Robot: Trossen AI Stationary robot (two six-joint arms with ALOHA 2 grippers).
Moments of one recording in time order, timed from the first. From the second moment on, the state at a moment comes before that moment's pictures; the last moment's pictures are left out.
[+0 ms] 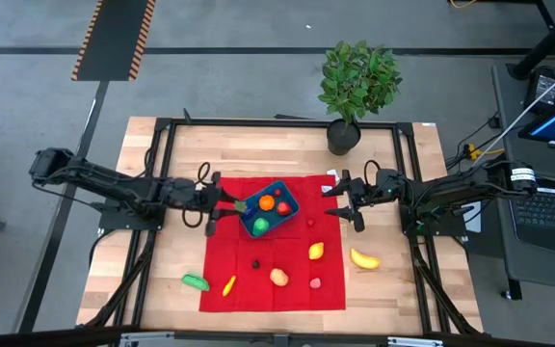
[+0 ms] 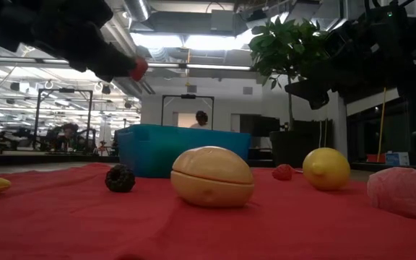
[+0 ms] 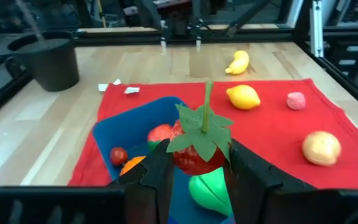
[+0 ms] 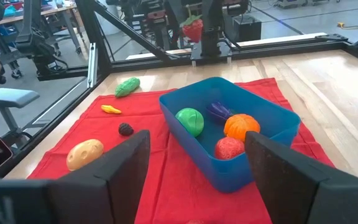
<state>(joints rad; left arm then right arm) -0.10 0.93 0.33 0.29 -0.14 -0.02 -0.13 1.14 0.17 0.83 -0.28 0.11</state>
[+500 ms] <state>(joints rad) -0.06 0.93 0.33 0.32 -0.20 -0.06 -0.13 1.14 0.17 0.83 -0.28 0.12</state>
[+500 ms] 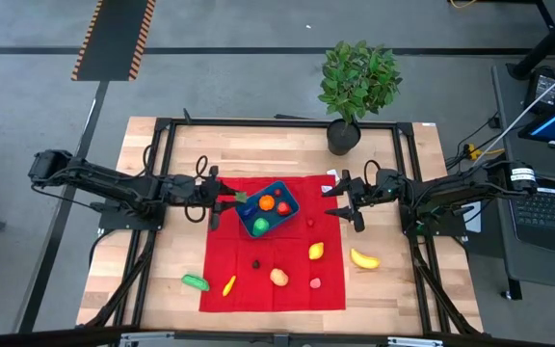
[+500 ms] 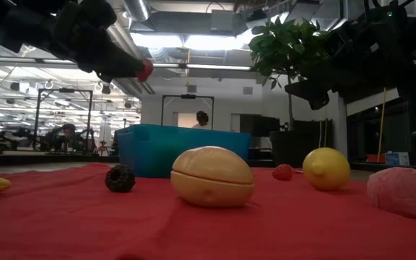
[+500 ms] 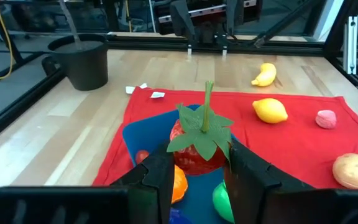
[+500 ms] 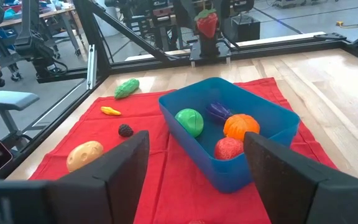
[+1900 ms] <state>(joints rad) 0.01 1.46 0.96 -0.51 -0.10 0.03 -0.13 1.14 0.17 0.75 -0.28 0.10</state>
